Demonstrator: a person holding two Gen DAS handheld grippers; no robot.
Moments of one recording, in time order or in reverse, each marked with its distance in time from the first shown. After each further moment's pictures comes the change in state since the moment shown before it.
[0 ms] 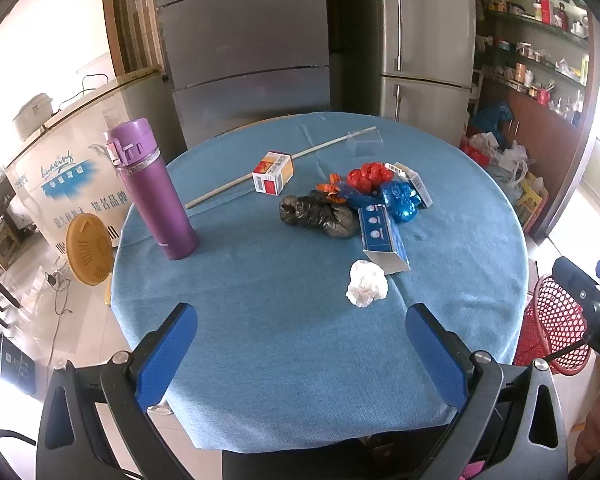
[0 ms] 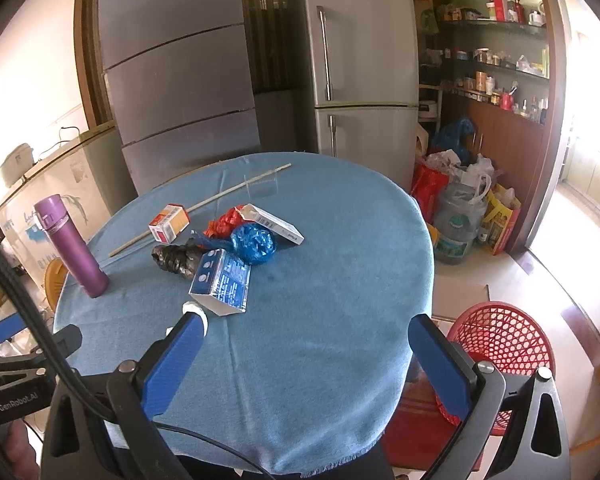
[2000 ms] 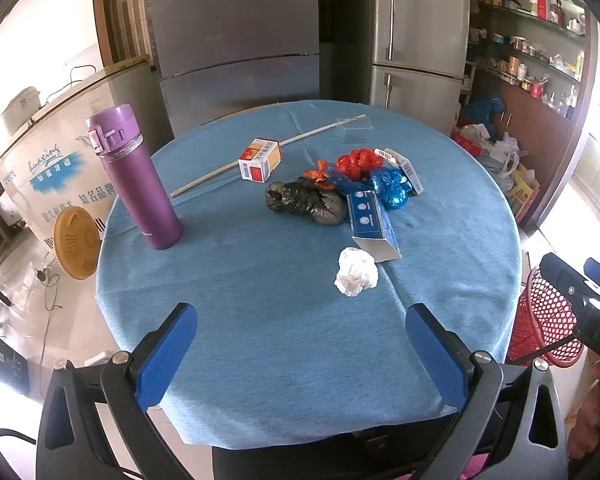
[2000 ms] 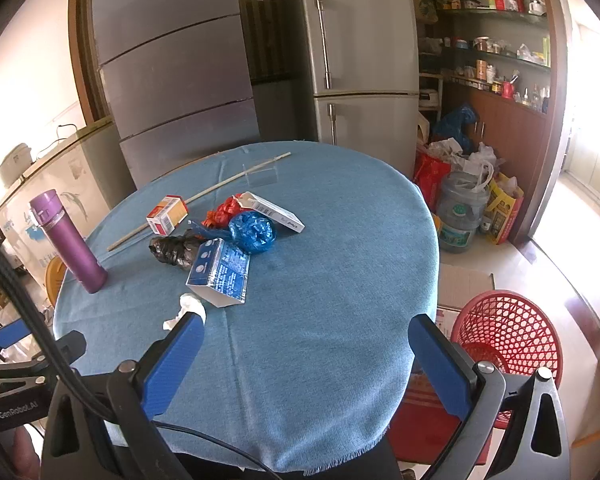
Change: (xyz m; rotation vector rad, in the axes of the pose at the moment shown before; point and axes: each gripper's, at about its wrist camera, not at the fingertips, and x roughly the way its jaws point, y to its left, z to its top) left arm 0.010 -0.004 -0.002 0.005 0.044 -0.044; right arm 0.012 -0.001 -0.008 0.012 0.026 0.007
